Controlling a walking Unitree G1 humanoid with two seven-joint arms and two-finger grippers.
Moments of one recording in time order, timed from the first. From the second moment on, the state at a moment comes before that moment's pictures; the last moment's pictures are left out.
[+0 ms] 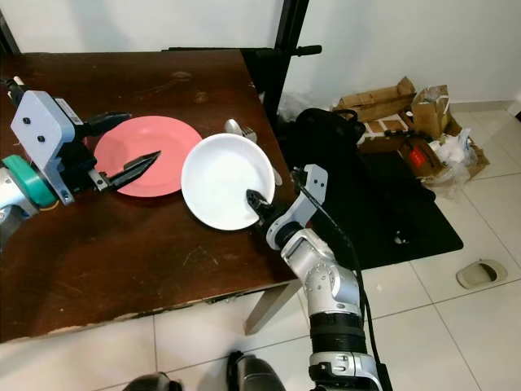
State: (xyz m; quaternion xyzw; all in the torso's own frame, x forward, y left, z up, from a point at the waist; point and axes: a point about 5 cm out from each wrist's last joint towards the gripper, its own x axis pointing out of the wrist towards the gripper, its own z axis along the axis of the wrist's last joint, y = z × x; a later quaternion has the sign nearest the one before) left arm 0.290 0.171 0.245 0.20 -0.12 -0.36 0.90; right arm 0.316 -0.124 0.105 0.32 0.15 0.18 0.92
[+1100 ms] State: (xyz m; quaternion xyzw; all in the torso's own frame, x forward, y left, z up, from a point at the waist) left arm 0.286 0.156 0.232 0.18 -0.11 -0.39 0.90; right arm 0.294 -0.115 0.105 0.32 0.16 0.23 0.90
